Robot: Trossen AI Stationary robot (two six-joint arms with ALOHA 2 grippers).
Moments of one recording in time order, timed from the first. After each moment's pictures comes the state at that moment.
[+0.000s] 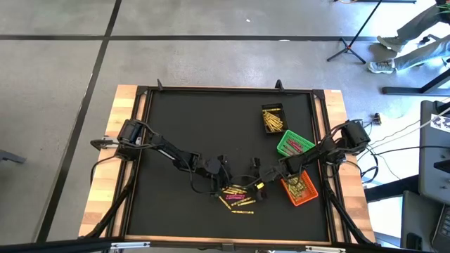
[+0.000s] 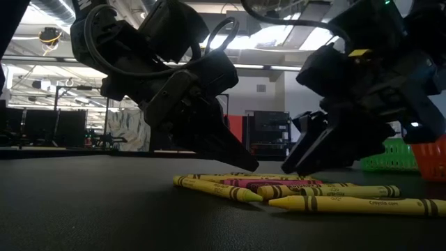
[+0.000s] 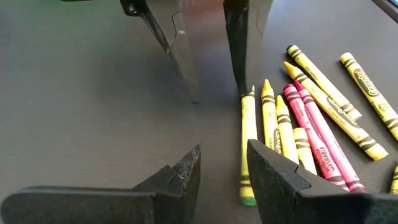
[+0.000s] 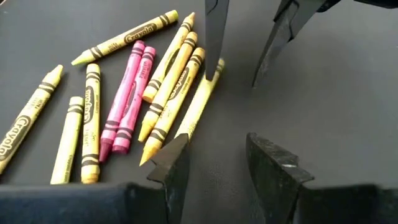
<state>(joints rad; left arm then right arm) -0.20 2.01 0.87 0.56 -0.01 -0.15 0.35 1.77 0.60 0.52 0.10 0.15</state>
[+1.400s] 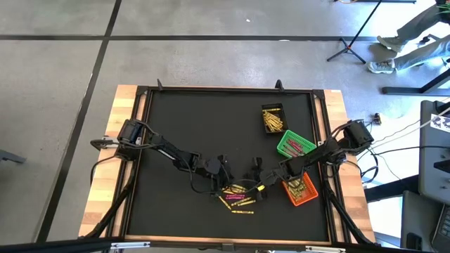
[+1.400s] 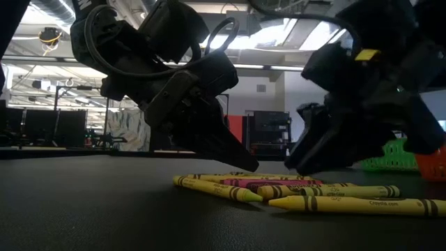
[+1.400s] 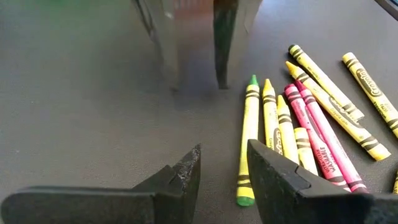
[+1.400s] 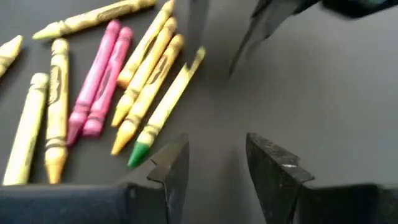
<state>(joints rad) -0.20 2.01 0.87 0.56 -0.01 -0.15 0.38 1.74 0.62 0.40 0.24 0.08</state>
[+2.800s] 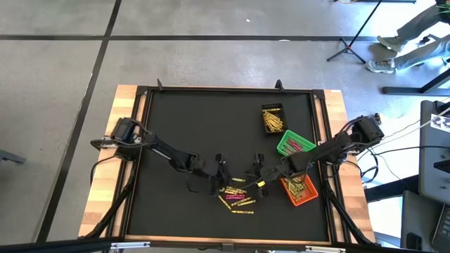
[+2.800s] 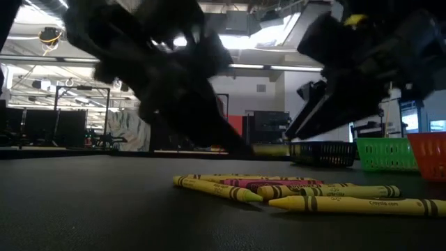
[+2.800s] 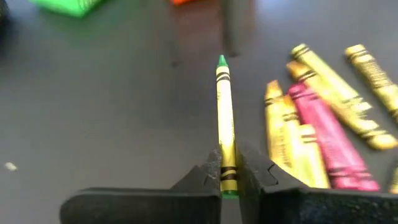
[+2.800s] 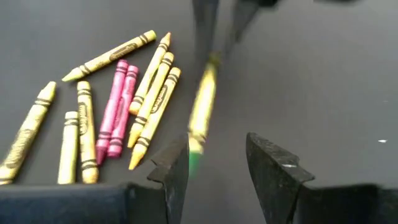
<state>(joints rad) -0.23 1.94 0.87 0.48 -0.10 -0.05 0.37 1.61 0.68 0.20 0.21 0.15</state>
